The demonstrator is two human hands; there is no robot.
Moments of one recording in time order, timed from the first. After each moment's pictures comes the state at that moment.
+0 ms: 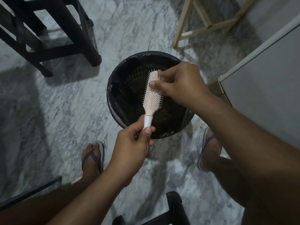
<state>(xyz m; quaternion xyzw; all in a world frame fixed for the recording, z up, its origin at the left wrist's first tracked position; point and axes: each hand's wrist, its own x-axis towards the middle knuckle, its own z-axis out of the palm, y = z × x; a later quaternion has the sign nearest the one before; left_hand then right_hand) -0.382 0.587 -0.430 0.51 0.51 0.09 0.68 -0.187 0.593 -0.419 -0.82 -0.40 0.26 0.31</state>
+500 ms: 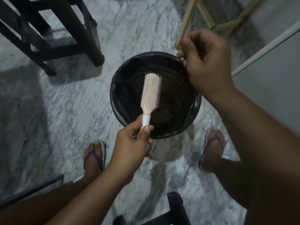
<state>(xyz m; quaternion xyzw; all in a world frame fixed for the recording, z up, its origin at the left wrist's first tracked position) -0.387 0.592 -0.434 0.49 0.53 0.10 0.69 -0.161 0.596 -0.408 -0.74 -0.40 0.11 0.52</state>
